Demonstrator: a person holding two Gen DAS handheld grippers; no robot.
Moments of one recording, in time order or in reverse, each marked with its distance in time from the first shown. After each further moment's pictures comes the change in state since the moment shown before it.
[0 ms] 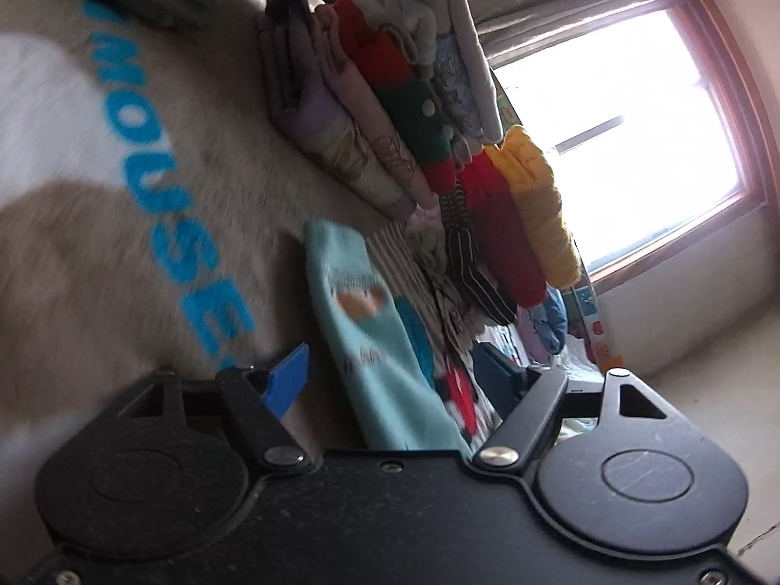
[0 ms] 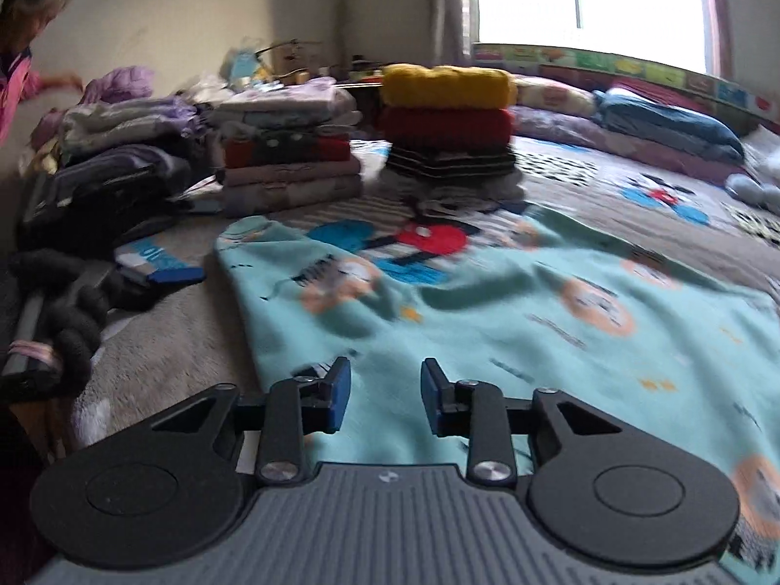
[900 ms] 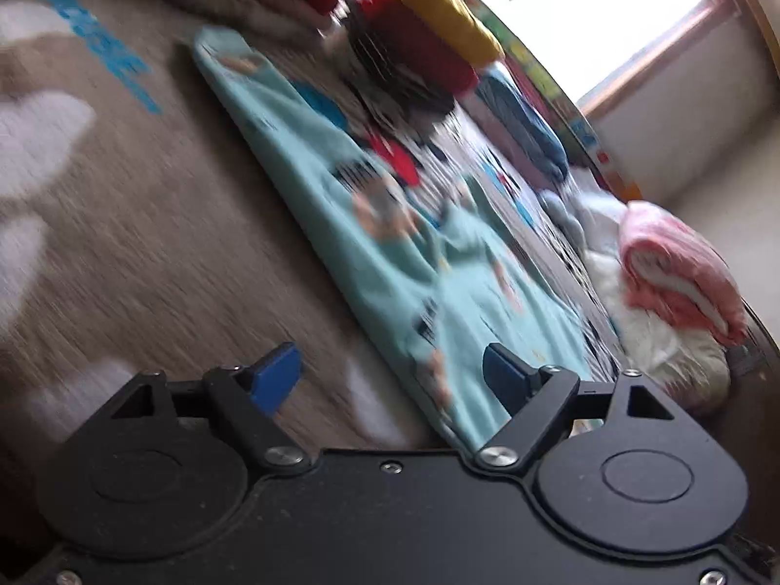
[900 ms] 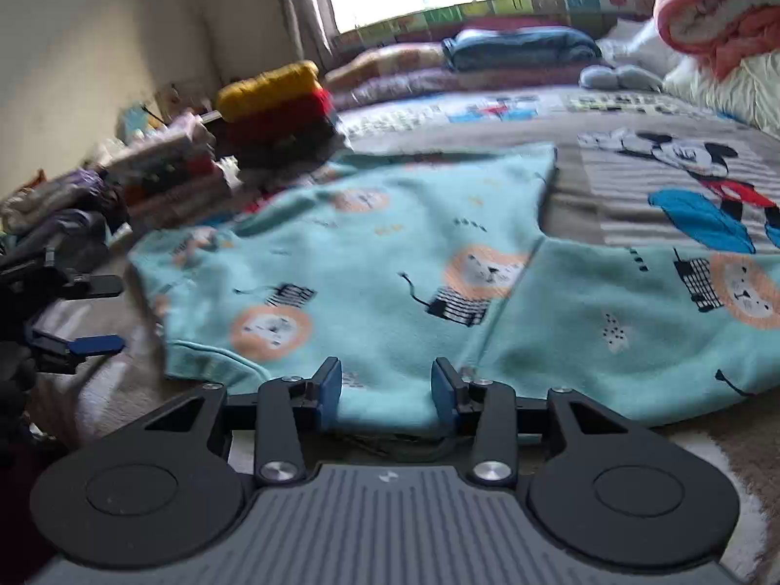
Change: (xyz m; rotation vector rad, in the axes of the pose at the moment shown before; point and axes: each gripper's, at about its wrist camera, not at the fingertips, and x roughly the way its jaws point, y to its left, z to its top) left arm -0.063 -0.074 -0.148 0.274 0.221 0.072; right arm -0.140 -0.117 -0.097 0.325 -0.013 -0.126
